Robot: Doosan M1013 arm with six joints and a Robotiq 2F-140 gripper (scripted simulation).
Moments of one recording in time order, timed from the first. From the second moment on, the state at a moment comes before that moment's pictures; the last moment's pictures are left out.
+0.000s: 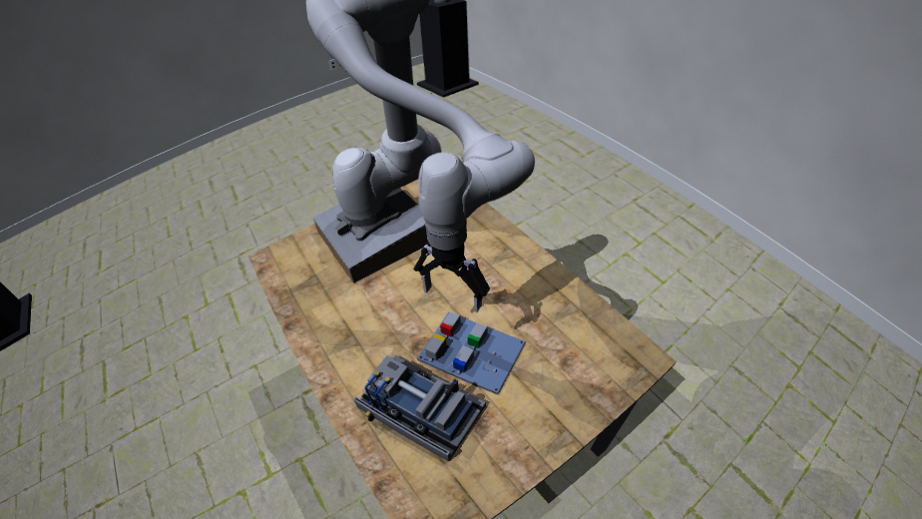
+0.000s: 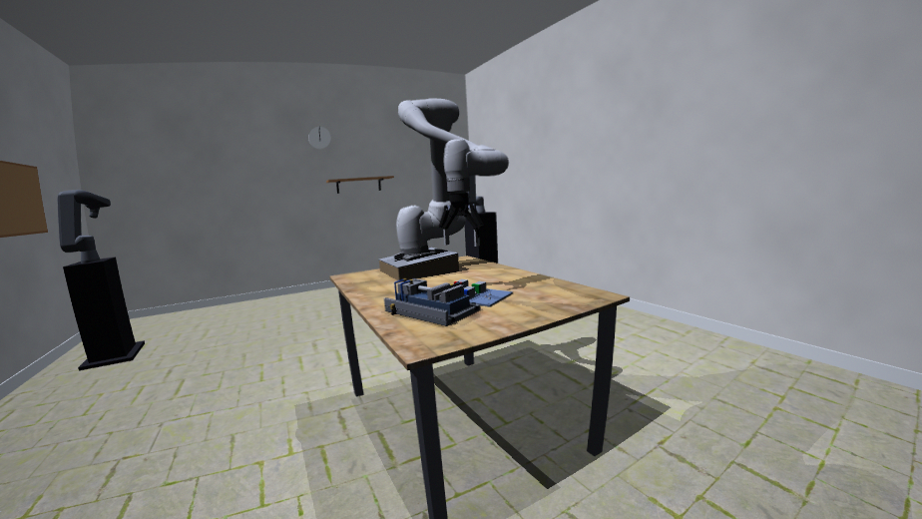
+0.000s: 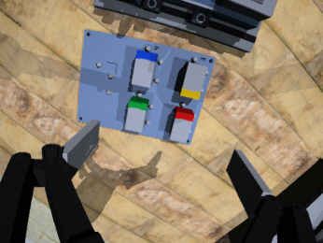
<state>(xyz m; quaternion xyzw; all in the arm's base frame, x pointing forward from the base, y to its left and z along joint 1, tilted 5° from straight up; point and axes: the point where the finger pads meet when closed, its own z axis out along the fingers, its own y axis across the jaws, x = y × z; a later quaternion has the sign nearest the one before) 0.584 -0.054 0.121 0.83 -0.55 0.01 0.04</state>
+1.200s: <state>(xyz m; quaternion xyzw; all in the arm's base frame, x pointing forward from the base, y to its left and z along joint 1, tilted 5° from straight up) 0.561 -0.017 0.125 0.83 -0.55 0.01 0.04</state>
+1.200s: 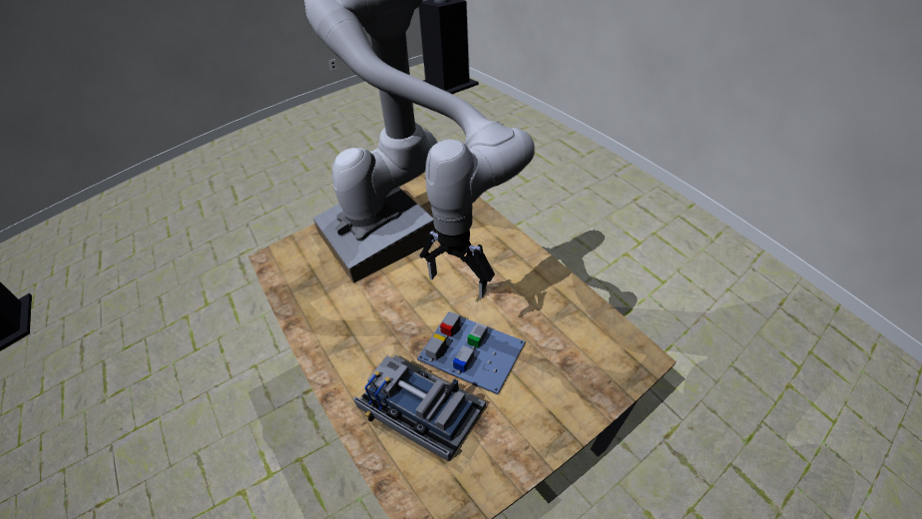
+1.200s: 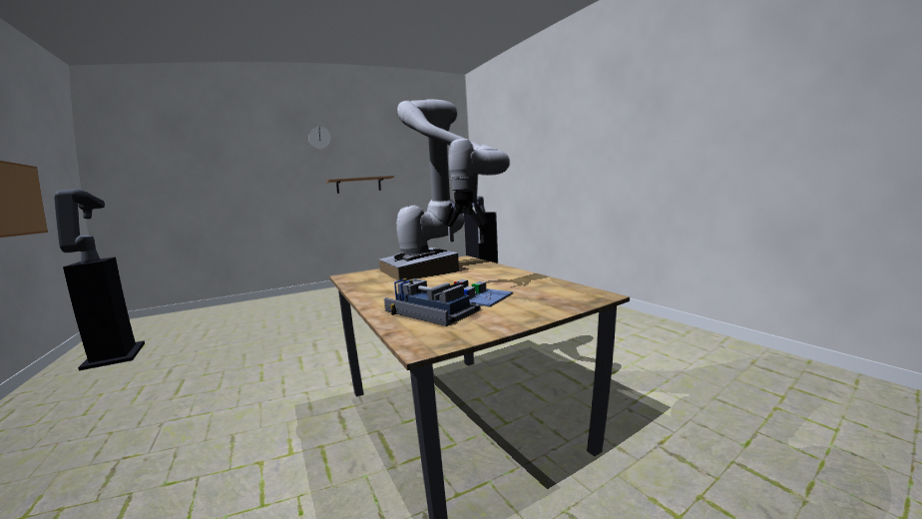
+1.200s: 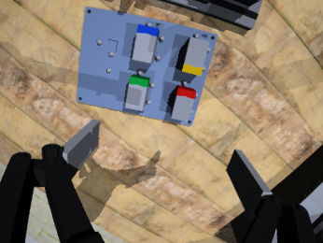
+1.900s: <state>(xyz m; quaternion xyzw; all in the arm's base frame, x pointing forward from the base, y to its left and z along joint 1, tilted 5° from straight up) 0.556 -0.008 0.125 0.83 -0.55 0.01 0.04</state>
